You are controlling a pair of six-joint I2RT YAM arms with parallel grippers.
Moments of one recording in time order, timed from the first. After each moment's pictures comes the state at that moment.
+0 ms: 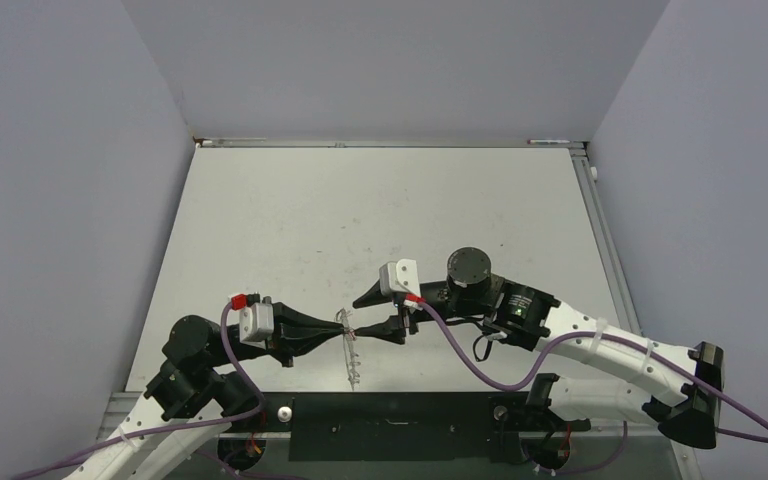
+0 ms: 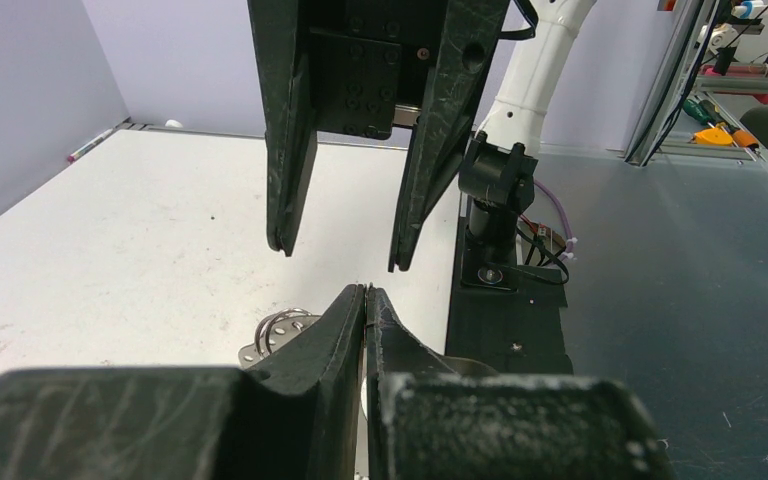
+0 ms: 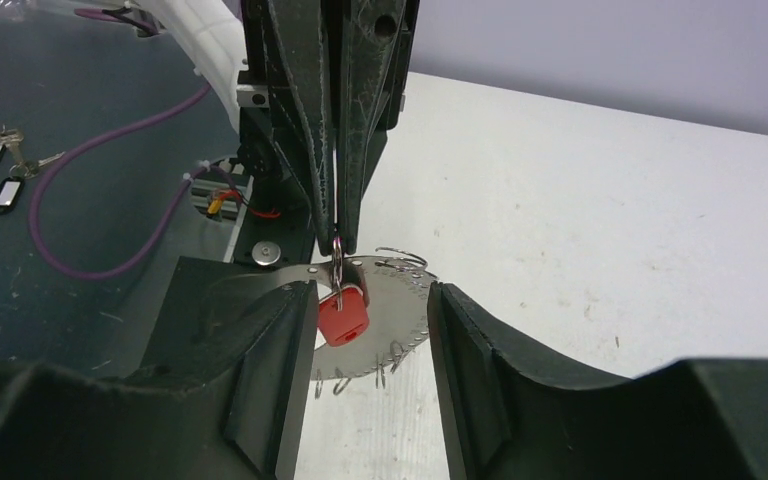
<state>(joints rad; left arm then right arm) -0.75 0.26 0.47 0.00 0.63 -0.15 1.08 1.07 0.95 -0.06 -0.57 -0.23</state>
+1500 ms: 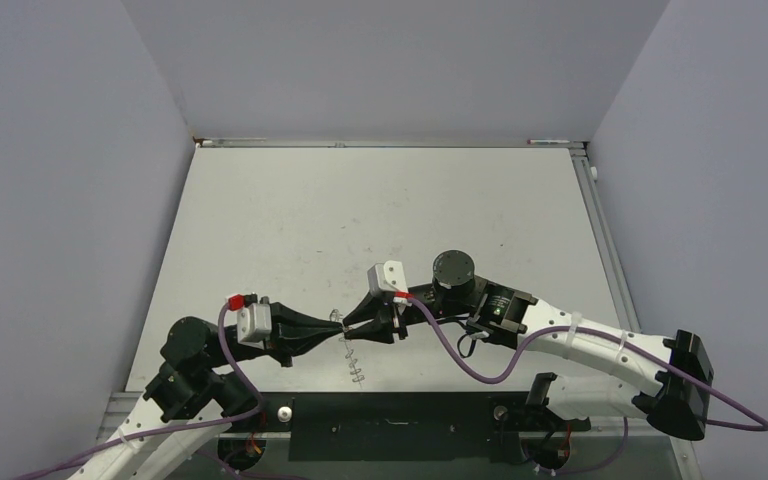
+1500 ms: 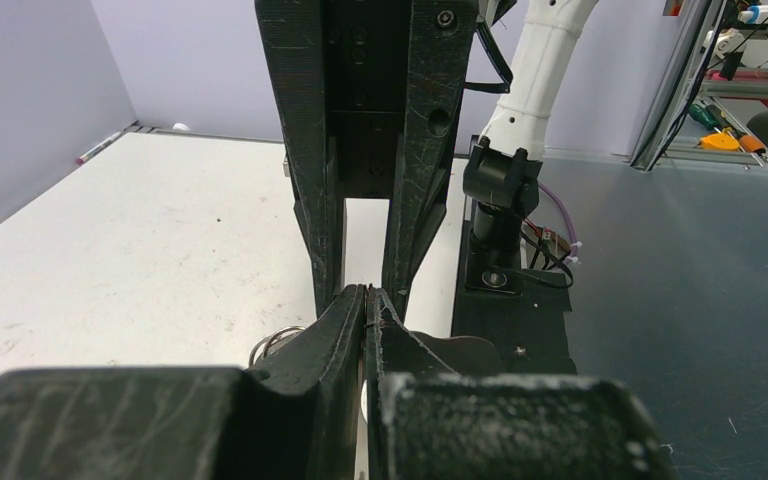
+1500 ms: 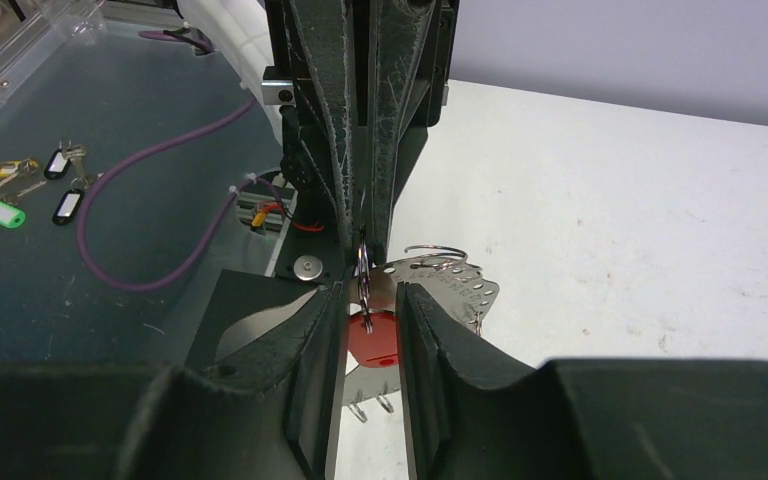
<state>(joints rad) -0.74 0.25 0.47 0.00 0.62 -0.15 1.08 1.14 0.89 0.12 -0.67 -0.13</state>
